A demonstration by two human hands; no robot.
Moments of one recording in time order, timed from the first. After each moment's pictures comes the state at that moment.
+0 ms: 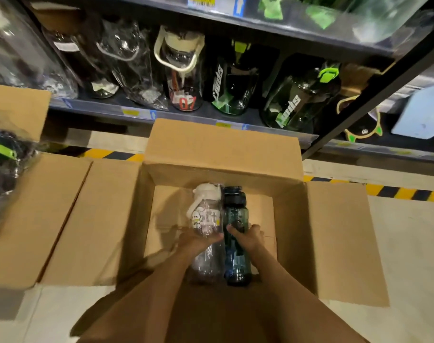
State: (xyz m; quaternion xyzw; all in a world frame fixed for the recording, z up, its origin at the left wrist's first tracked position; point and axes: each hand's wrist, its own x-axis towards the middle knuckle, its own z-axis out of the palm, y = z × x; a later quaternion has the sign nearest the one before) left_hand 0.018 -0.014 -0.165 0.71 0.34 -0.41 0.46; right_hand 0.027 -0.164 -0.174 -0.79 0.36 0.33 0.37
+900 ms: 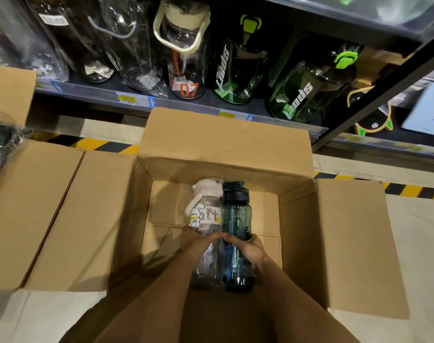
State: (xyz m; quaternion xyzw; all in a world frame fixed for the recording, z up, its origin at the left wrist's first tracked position) left_hand 0.012 -0.021 -0.195 0.68 0.41 -0.34 0.51; right_hand 0.005 -0.165 -0.173 -0.66 0.36 0.36 0.55
